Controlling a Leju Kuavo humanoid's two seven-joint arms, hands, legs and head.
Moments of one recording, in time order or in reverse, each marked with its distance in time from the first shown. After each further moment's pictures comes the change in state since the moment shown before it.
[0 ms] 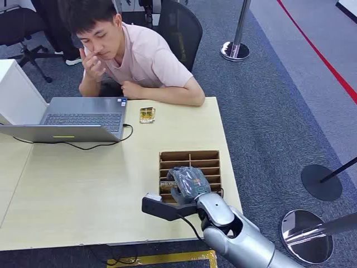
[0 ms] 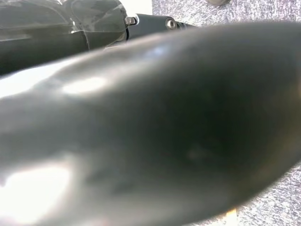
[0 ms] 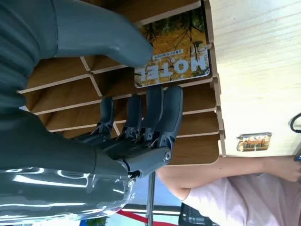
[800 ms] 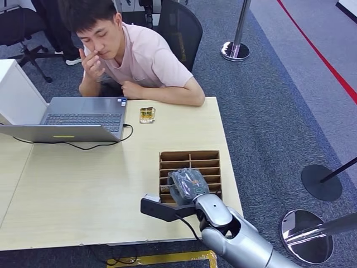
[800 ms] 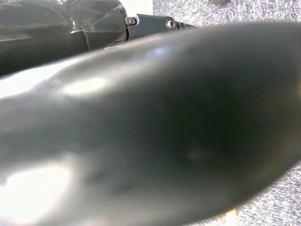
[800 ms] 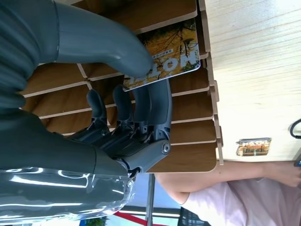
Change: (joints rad) left arm 0.000 0.000 0.007 0.000 0.000 0.000 -0.001; right arm 0.004 0.009 0.003 0.012 0.005 0.000 0.003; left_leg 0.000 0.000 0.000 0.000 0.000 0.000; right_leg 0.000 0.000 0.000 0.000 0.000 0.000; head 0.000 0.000
